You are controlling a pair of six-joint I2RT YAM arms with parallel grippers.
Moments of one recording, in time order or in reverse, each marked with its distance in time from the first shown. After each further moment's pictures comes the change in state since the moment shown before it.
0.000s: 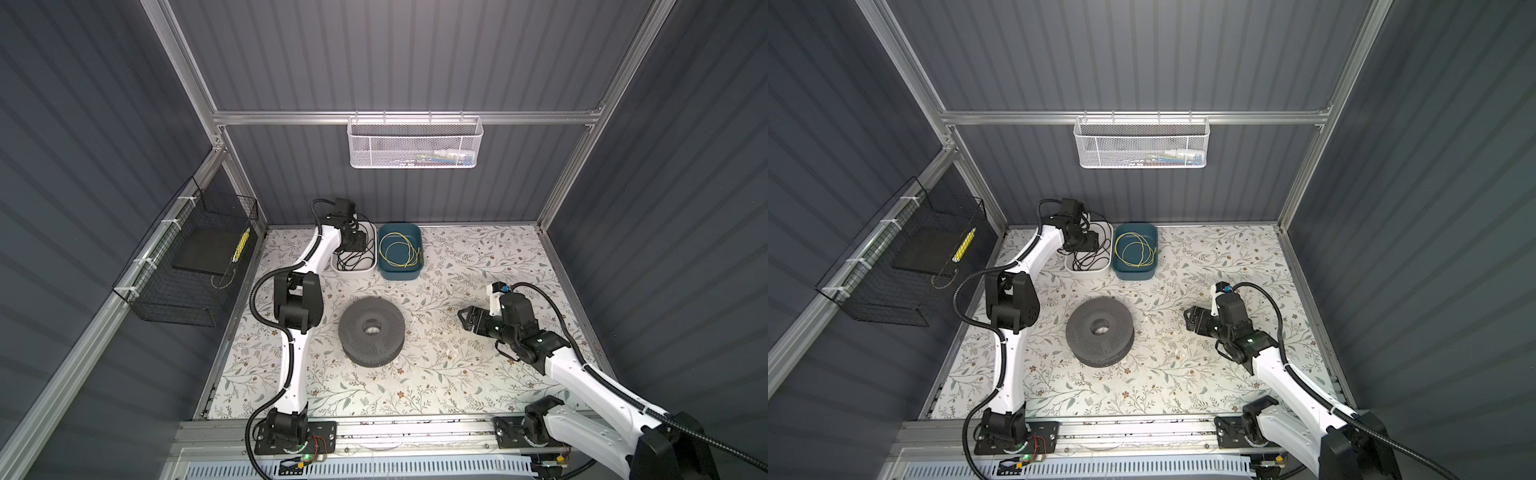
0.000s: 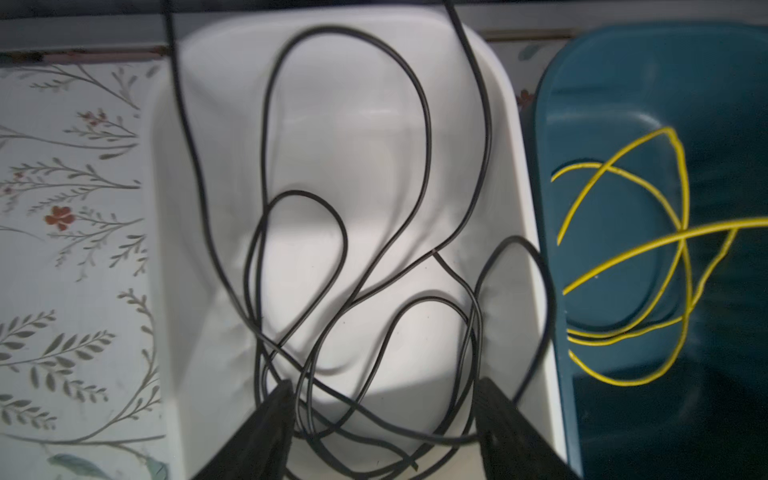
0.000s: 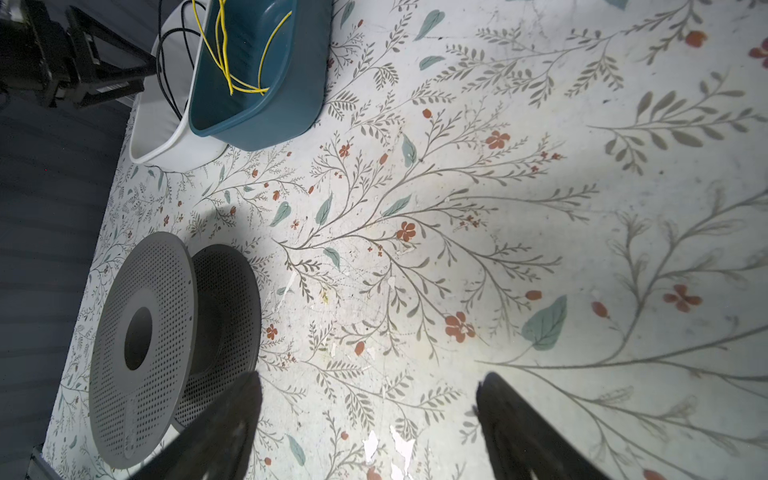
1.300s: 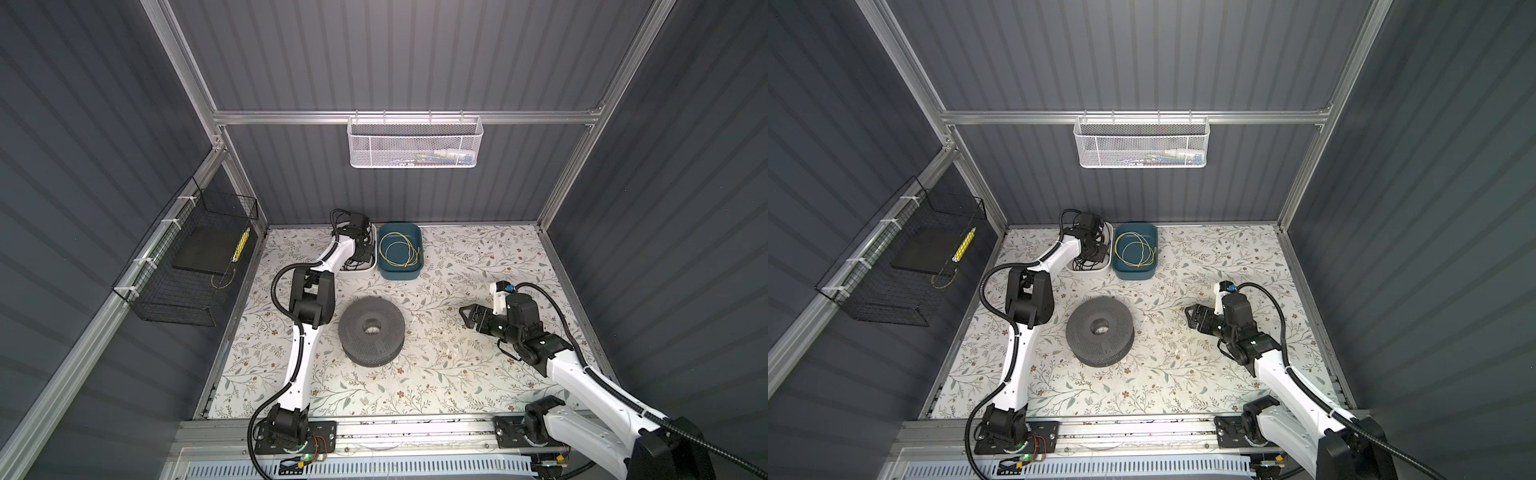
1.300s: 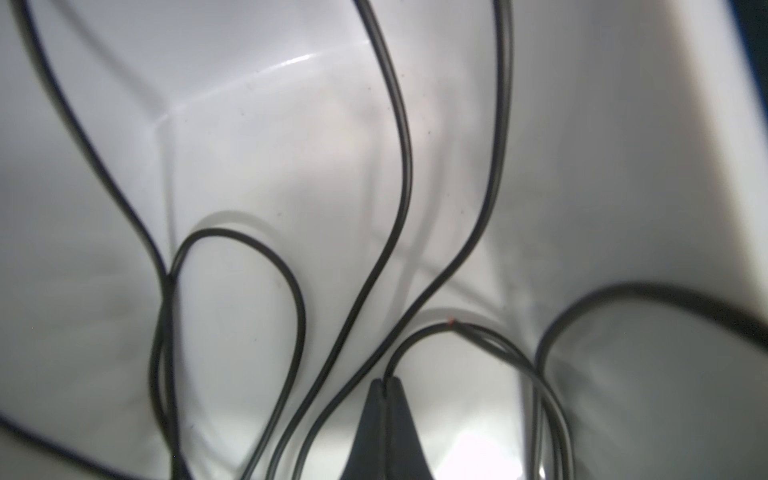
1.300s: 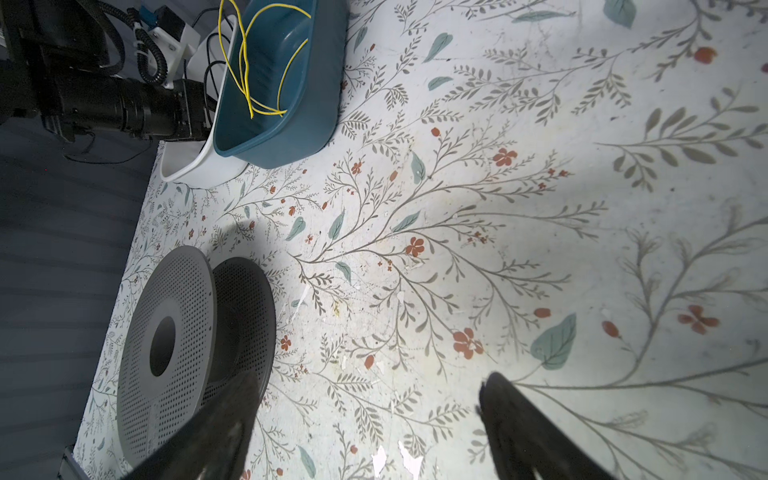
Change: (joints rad) left arm -0.029 0.124 -0.011 0.122 -0.142 0.149; right arm -0.050 -0.028 -0.033 0.070 -0.068 0.006
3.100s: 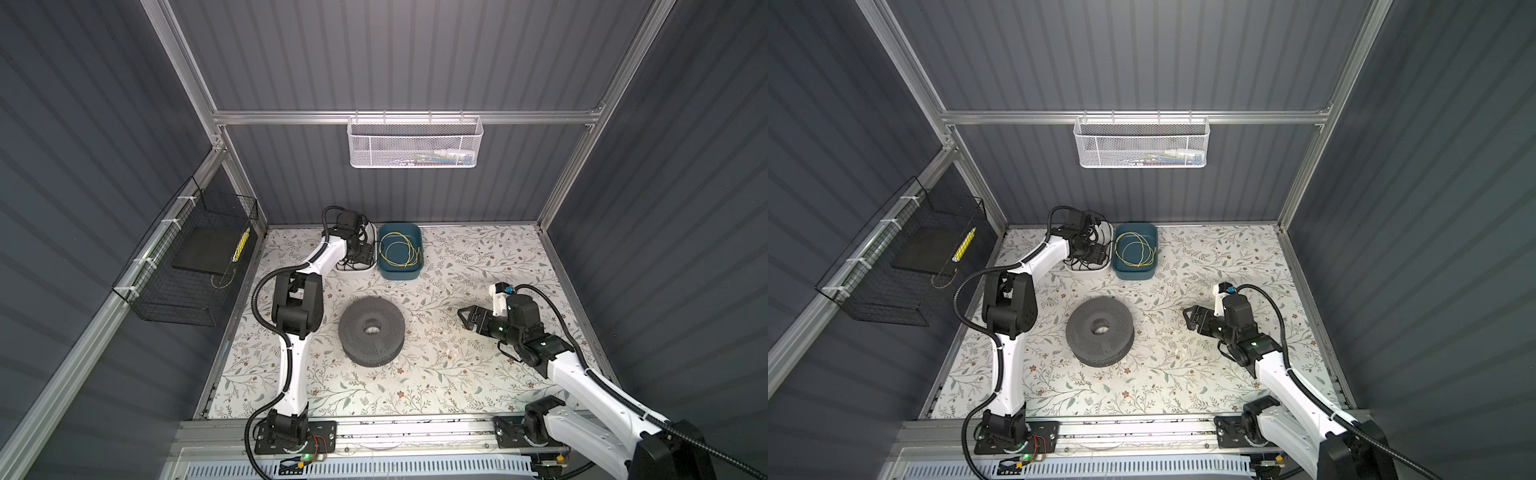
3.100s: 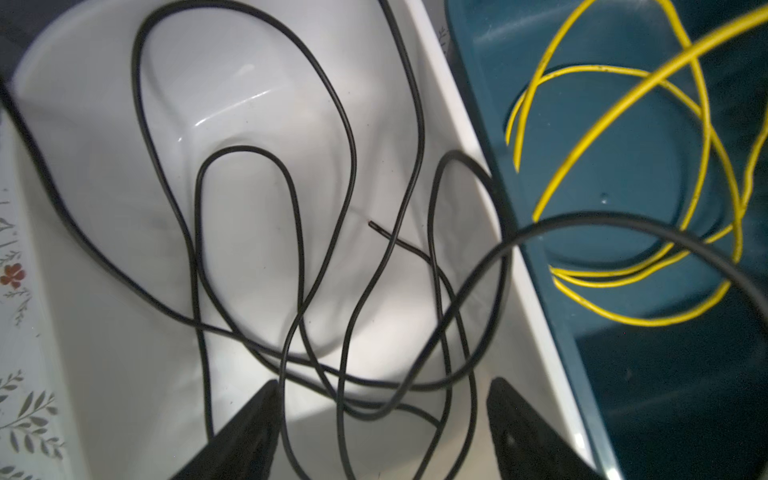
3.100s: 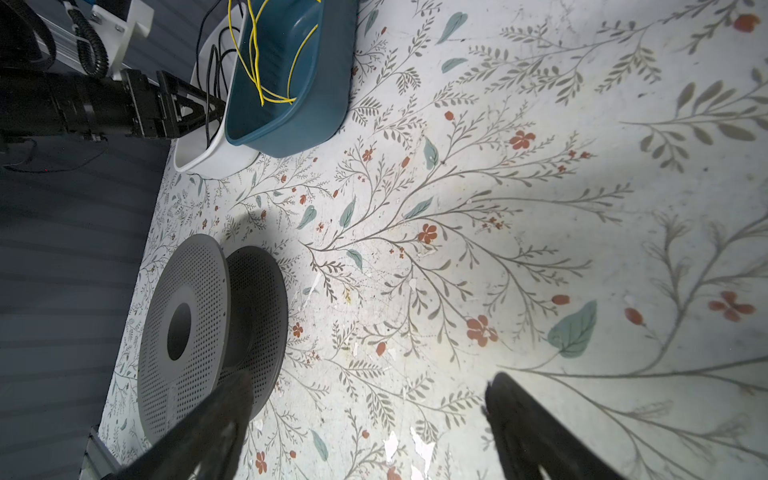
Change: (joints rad) left arm 0.001 -0.214 -0.259 0.097 0.129 0.050; right arm -0.001 -0.010 -0.007 -0.008 -0.042 0.014
